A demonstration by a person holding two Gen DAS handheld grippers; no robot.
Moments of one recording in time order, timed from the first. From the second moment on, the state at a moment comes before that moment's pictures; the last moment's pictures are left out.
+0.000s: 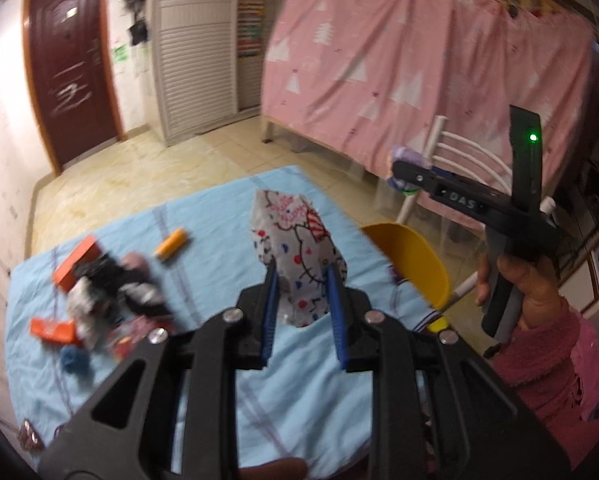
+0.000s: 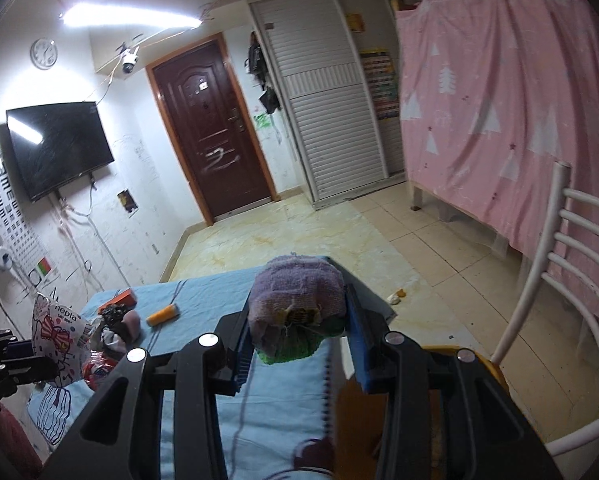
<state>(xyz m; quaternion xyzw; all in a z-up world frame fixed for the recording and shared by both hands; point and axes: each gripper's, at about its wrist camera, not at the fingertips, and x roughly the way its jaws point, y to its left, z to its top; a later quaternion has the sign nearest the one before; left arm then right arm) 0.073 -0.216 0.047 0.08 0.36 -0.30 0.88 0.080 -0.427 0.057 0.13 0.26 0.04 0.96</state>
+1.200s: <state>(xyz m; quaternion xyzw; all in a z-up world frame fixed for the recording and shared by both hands) 0.118 -0.348 0.003 0.03 0.44 -0.35 0.83 0.058 -0.520 0.025 0.23 0.24 0.00 0.94</state>
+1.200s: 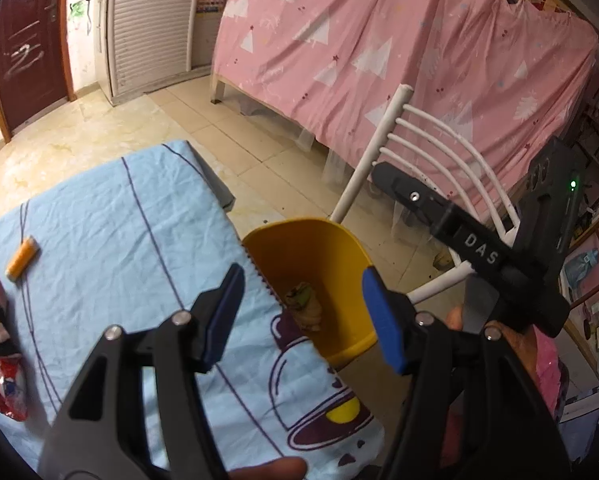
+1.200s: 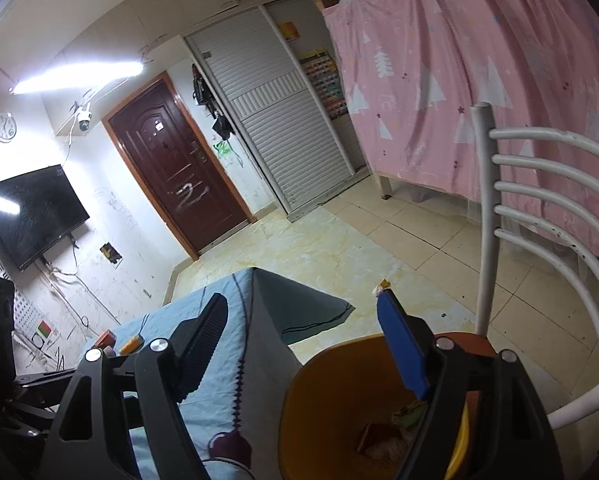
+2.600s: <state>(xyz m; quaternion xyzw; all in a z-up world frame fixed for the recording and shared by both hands) 0.143 -0.008 0.015 -0.08 0.41 -0.13 0.90 0.164 -0.216 0.031 0.07 0.36 0.20 0.91</state>
